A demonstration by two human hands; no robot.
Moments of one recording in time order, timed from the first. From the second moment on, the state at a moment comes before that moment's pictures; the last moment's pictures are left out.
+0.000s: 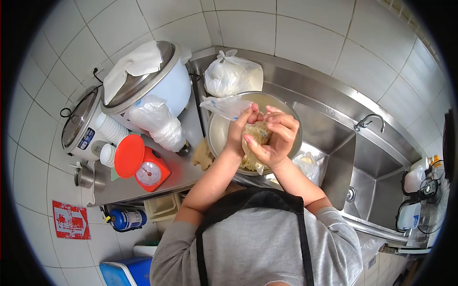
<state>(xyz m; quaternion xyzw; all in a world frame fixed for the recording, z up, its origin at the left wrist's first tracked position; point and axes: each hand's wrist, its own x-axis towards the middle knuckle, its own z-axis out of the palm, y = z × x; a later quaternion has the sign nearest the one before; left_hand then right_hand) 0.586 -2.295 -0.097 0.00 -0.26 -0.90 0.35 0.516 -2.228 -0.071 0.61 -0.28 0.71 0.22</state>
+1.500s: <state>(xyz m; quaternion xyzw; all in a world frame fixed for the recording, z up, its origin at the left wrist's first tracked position) 0.569 -2.313 -0.070 0.31 -0.76 -0.29 0.48 0.471 -2.260 -0.099 0.62 -0.62 0.47 0.07</state>
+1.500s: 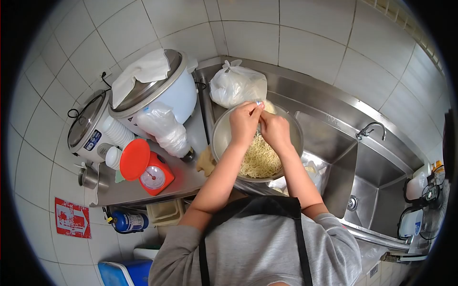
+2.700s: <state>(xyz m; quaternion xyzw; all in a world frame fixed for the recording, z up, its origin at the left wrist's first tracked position) 0.578 -2.254 -0.031 0.10 -0.80 -0.21 0.55 0.463 -2.184 -0.034 0.64 -0.43 0.63 0.07</state>
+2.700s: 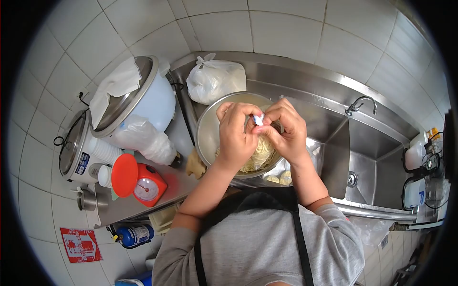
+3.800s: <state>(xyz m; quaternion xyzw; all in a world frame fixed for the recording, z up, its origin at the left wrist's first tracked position) 0.468 -2.200 -0.139 0.00 -0.88 -0.38 0.29 0.330 -2.070 -0.099 0.52 -0.69 0.41 -0.30</state>
